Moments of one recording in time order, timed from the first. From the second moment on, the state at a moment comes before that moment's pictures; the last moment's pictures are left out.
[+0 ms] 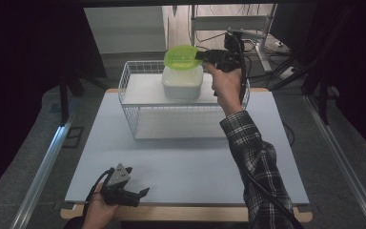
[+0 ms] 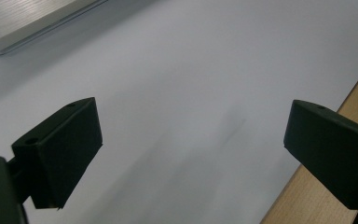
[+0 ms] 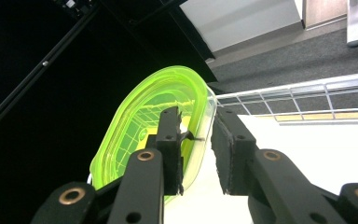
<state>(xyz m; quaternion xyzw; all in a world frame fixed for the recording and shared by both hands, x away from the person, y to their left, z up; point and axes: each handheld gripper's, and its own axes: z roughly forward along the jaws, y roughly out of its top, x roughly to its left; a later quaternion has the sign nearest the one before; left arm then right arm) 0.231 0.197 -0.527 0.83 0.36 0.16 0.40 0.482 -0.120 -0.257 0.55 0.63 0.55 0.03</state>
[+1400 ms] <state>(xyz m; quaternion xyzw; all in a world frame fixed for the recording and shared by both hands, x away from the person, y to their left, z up) 0.233 0.198 -0.527 0.83 0.37 0.15 0.40 0.449 -0.136 -0.280 0.41 0.73 0.54 0.10</state>
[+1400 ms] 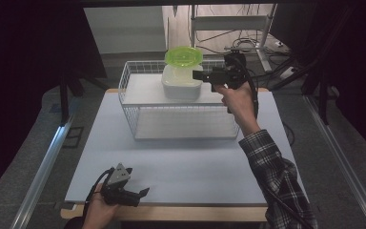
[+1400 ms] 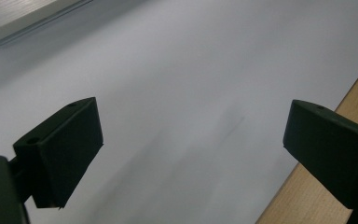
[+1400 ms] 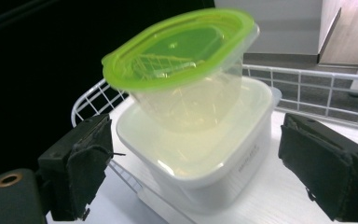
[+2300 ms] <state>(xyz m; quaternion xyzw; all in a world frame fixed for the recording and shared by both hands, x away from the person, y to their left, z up) 0.233 0.198 -0.527 0.82 0.38 0.14 0.40 0.418 -0.153 -0.309 0.37 0.76 0.53 0.10</state>
